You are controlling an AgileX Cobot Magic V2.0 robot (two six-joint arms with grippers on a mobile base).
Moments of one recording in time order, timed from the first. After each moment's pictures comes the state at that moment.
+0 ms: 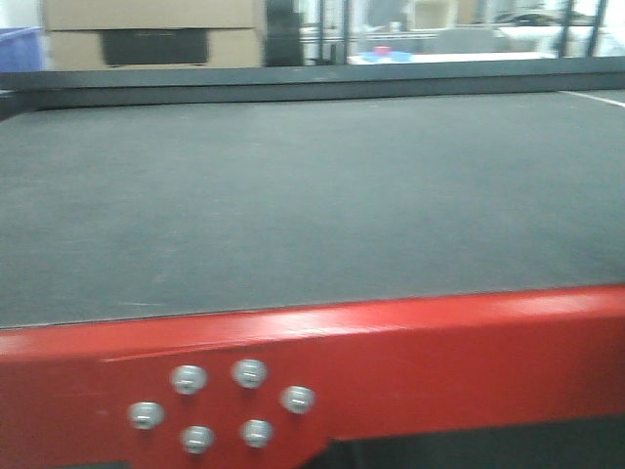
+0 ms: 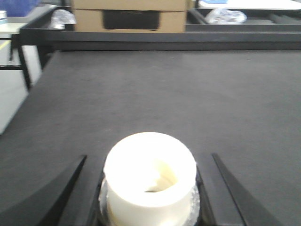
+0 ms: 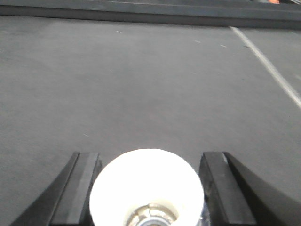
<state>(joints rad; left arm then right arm) -0.01 0.57 -0.69 -0.21 0.43 0.21 0.04 0.62 -0.62 0.12 0.35 -0.13</state>
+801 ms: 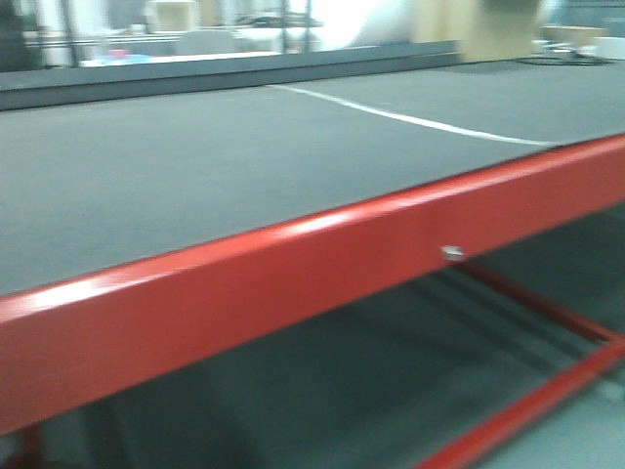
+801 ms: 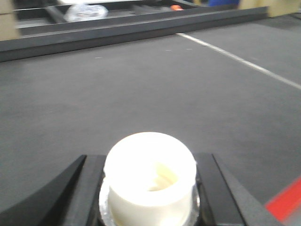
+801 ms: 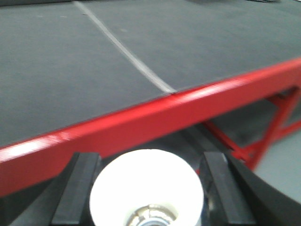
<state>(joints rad) -0.01 0.57 -0.69 -0.21 0.43 0.21 0.04 0.62 -0.62 0.12 0.35 -0.13</state>
